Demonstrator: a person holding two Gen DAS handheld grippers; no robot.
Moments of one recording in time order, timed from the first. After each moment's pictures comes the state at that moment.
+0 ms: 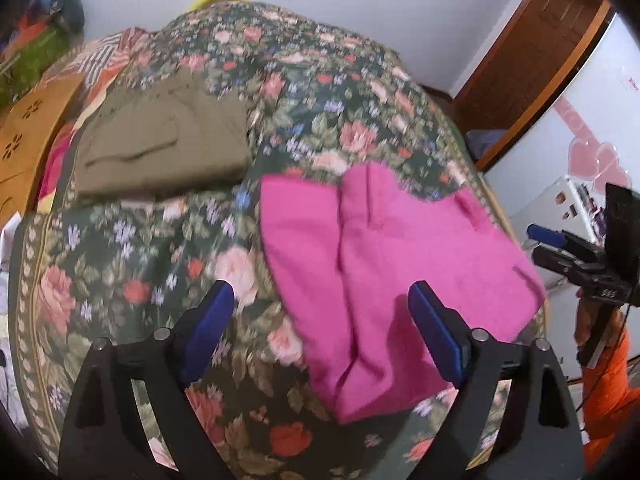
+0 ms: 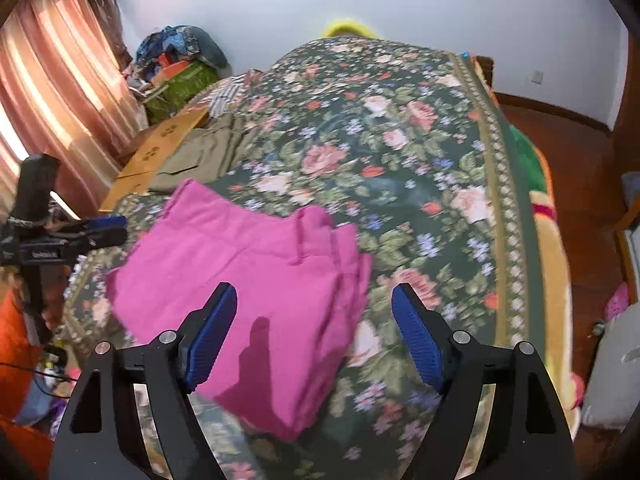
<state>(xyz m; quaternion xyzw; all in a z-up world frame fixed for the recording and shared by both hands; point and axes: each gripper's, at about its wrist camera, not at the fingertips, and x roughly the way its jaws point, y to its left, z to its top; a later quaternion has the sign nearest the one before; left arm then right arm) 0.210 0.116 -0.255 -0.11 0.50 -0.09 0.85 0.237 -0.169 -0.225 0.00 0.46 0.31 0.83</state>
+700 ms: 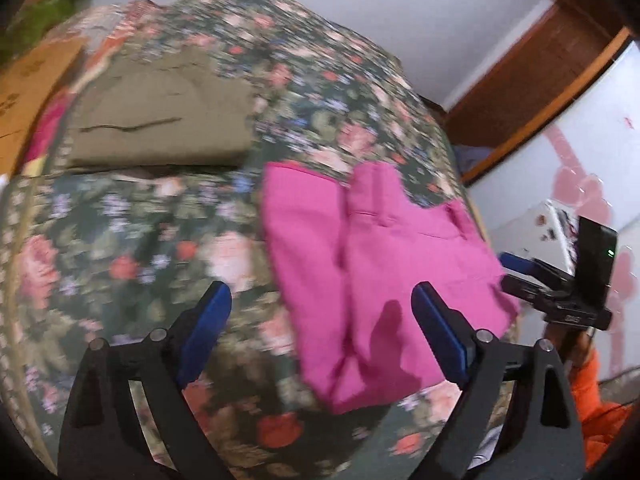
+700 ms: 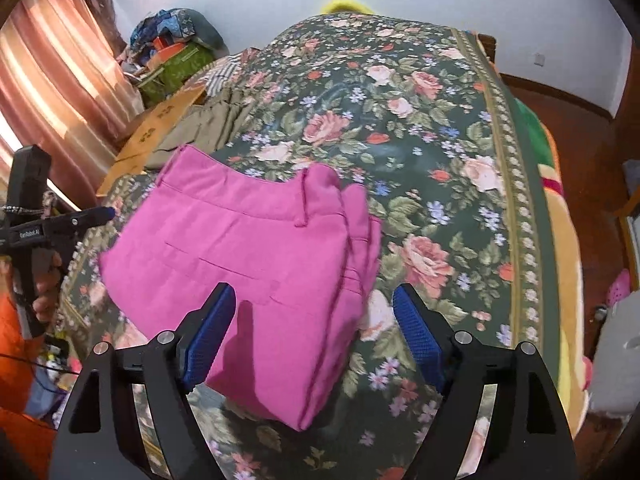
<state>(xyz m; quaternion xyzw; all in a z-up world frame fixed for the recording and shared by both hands) 0.213 0.127 -0.259 -0.19 0.50 -0.12 0.83 0.236 -0.162 -0.242 -0.01 0.49 0.31 0.81</state>
